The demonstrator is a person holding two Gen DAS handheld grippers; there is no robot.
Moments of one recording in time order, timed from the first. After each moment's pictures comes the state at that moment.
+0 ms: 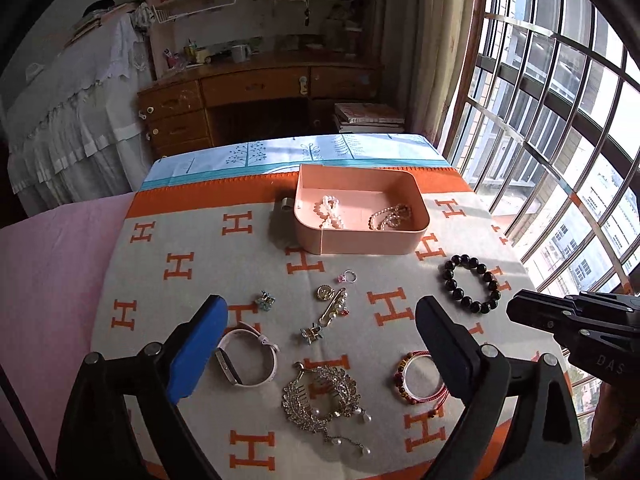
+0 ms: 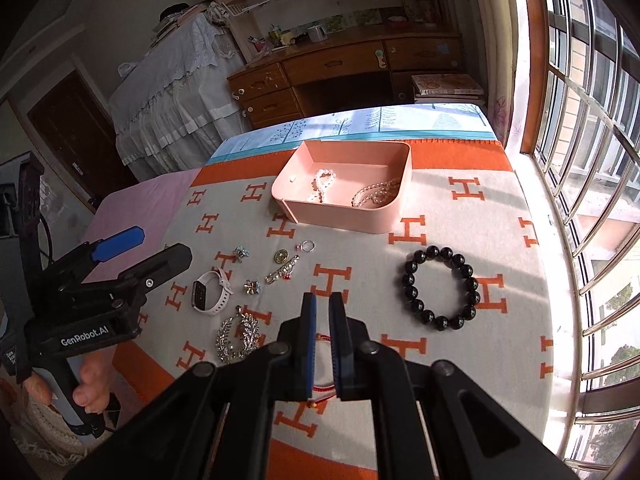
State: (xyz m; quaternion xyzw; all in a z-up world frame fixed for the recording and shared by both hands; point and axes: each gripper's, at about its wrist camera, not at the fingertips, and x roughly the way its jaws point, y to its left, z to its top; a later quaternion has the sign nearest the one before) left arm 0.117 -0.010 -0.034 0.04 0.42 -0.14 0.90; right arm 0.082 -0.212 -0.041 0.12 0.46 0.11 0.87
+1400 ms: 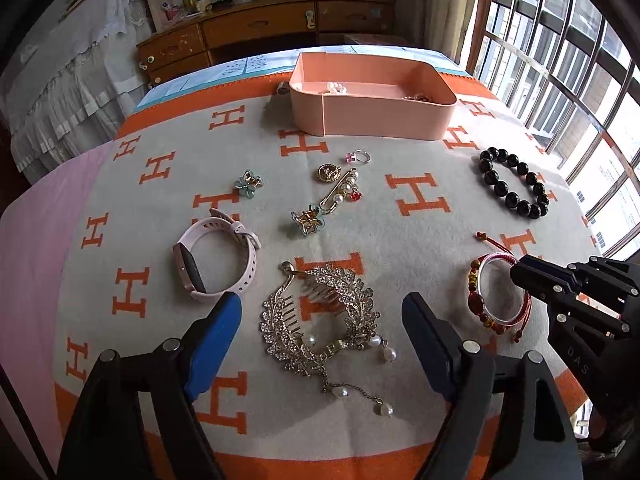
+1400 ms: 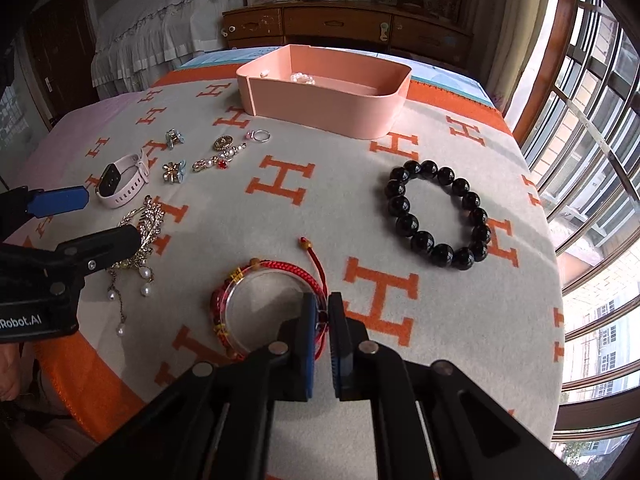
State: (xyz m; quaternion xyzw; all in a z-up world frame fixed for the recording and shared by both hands) left arm 0.100 -0.026 -0.136 0.08 0.50 -0.11 0.86; right arm 0.062 -0.189 -0.148 -0.03 0.50 0.06 0.87
